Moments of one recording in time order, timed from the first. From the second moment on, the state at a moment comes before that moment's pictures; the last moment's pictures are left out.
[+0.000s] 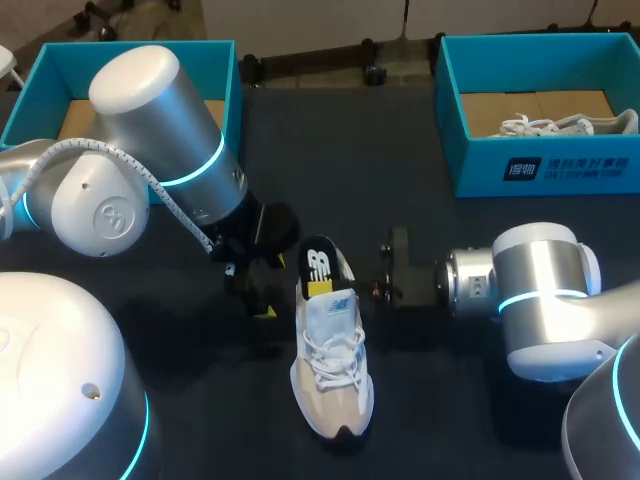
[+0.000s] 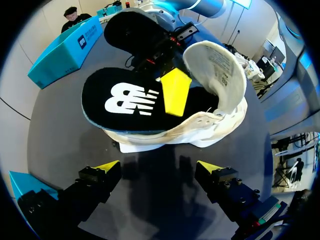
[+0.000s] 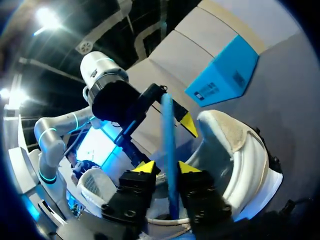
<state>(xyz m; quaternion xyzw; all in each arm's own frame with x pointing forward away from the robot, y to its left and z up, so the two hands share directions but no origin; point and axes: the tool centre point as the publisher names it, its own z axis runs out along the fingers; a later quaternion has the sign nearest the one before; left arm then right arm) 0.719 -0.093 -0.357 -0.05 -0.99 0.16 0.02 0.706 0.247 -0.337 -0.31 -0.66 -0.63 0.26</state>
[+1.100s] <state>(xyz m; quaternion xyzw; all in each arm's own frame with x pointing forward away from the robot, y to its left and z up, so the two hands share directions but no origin) 0.719 -0.093 -0.357 -0.05 -0.99 0.16 0.02 0.712 0.242 -0.346 -0.37 -0.64 -0.61 0.28</state>
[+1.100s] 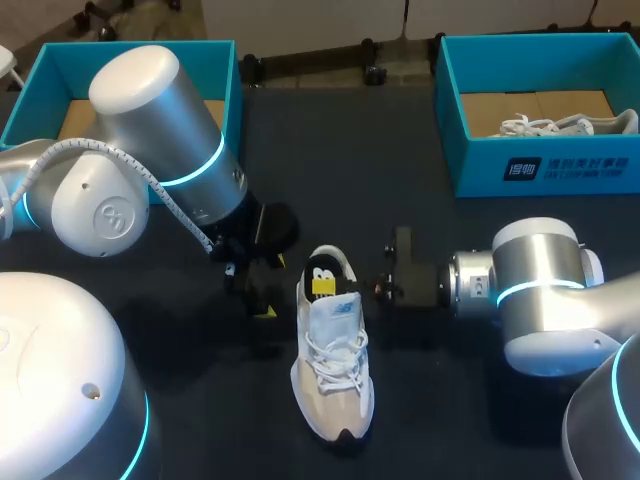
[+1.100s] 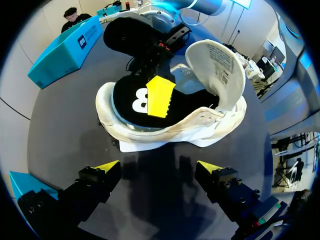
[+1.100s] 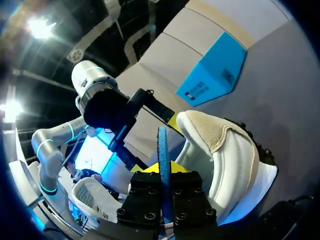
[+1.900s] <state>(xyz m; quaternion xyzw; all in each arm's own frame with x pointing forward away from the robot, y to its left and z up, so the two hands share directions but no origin) 0.719 -0.093 -0.357 -0.05 -0.99 0.16 0.02 0.730 0.244 -0.320 -0.33 -0.65 -0.64 0.24</state>
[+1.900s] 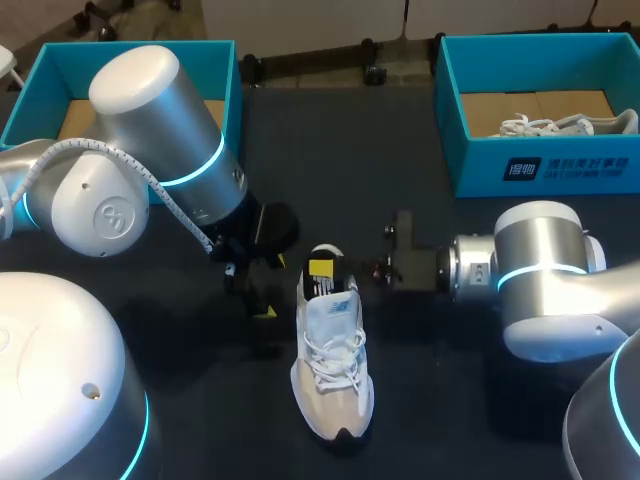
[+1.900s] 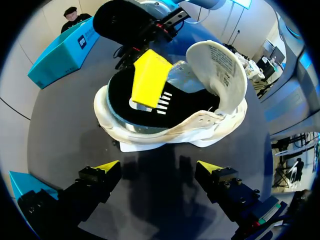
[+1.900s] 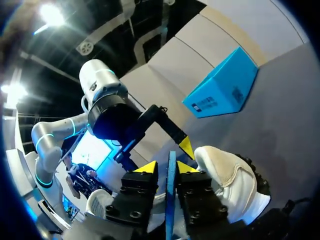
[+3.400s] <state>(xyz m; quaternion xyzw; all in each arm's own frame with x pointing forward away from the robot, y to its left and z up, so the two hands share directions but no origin) 0.719 -0.093 -0.357 -0.05 -0.99 0.16 0.02 0.734 0.227 -0.310 -0.35 -0.68 -0.61 0.21</state>
